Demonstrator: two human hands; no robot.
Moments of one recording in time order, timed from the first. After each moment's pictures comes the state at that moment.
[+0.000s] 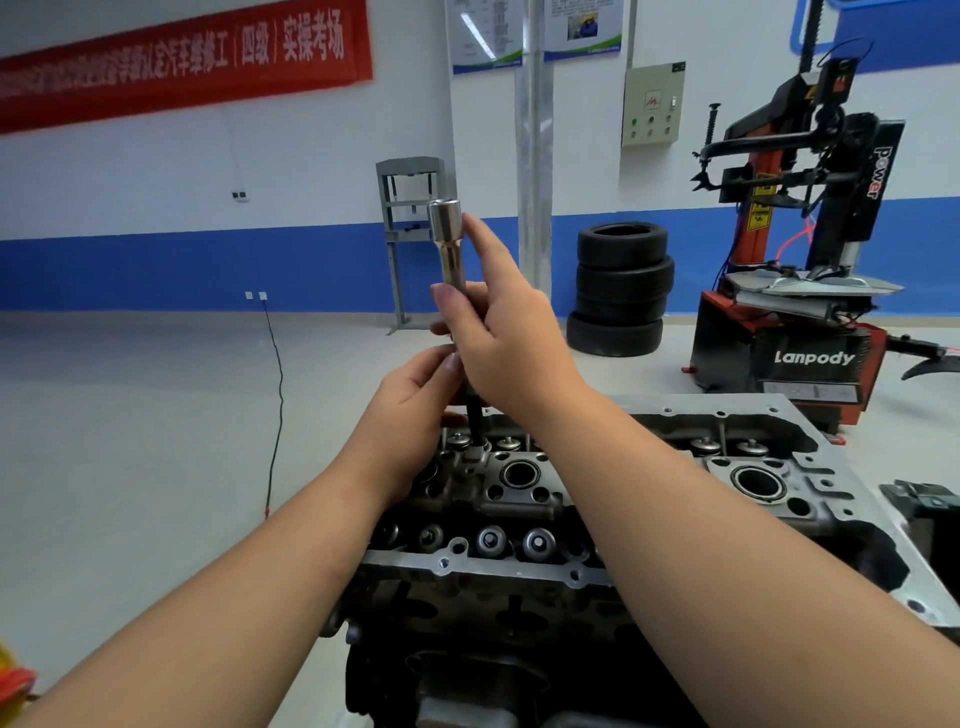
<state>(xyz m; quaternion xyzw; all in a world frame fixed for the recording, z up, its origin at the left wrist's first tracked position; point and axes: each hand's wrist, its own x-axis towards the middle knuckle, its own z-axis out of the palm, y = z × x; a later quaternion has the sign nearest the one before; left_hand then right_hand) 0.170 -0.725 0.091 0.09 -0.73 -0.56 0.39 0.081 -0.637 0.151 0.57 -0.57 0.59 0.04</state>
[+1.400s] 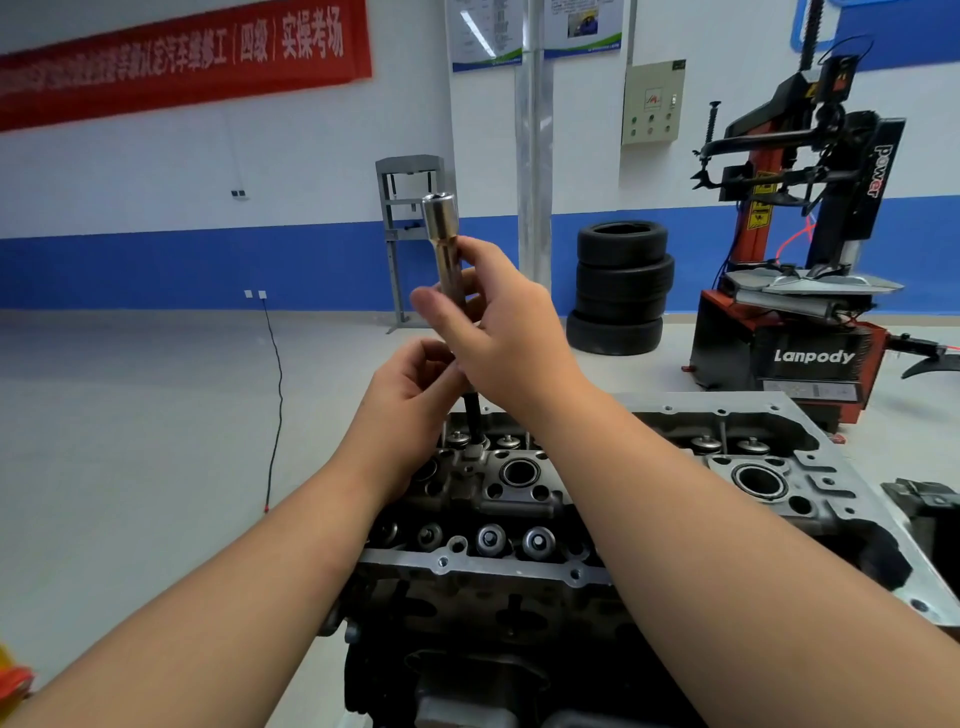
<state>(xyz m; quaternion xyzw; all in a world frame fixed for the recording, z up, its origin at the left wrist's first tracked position) 0.167 -0.728 0.090 0.10 -0.71 -0.54 0.43 0.080 -0.637 0.151 0.58 -0.56 0.58 0.09</state>
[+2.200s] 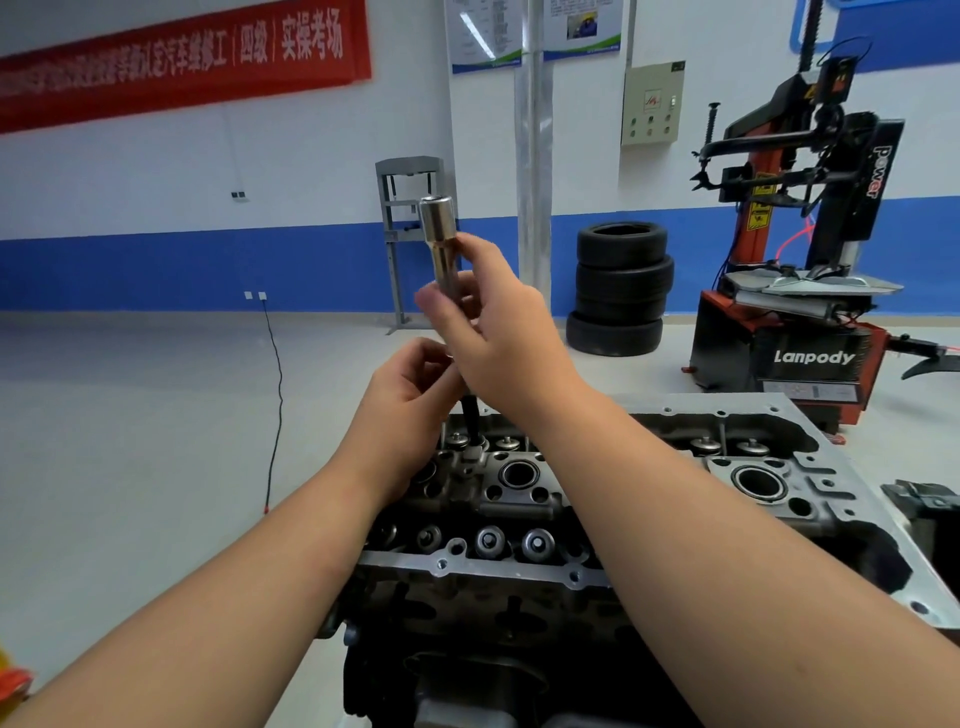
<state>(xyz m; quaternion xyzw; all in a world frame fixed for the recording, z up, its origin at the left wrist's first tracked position) 0.167 -0.730 0.089 0.09 -0.73 -0.52 0.44 0.081 -0.637 0.151 0.59 -0.56 0.57 0.08</state>
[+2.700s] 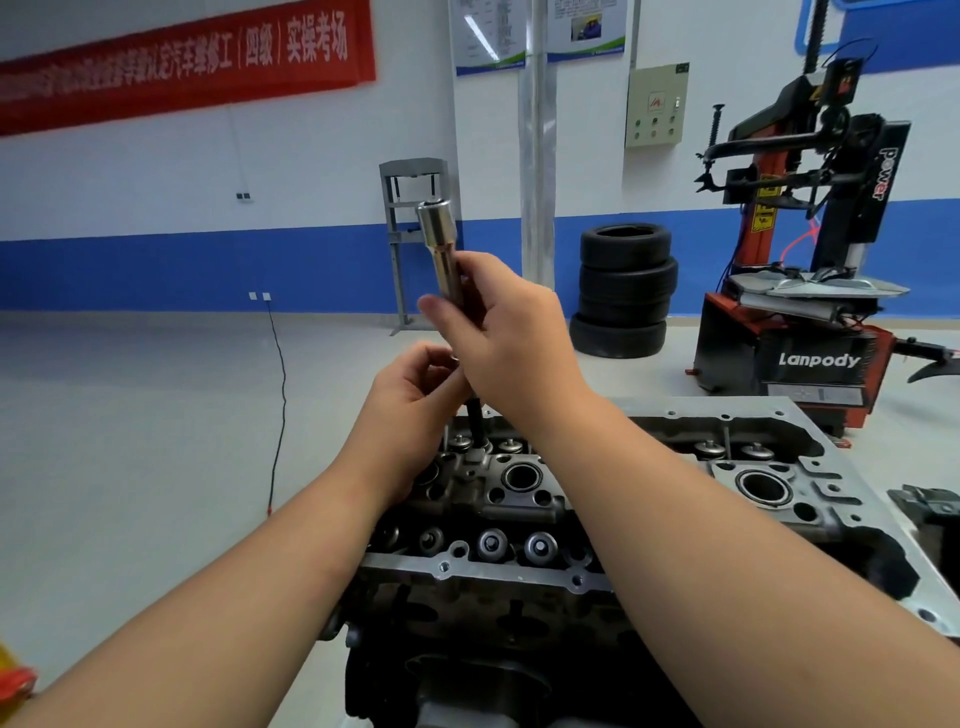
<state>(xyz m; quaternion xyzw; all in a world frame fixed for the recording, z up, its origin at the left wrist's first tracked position) 0.166 -0.729 0.089 0.09 -0.72 -0.53 0.44 0.081 -0.636 0.150 0.58 -0.56 0.57 0.16</state>
